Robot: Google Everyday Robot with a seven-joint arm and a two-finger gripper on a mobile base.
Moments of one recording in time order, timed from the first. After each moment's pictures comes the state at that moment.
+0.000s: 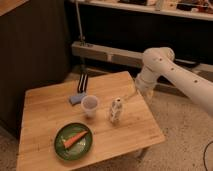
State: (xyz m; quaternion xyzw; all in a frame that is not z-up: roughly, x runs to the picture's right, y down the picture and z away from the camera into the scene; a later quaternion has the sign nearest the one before) arm 0.204 0.068 0.742 -0.32 0.18 0.65 0.67
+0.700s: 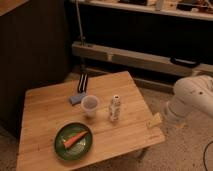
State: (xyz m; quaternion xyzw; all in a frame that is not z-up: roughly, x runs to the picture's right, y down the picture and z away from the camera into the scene) arm 0.264 0.190 0.624 -0.27 0.22 0.66 0.66
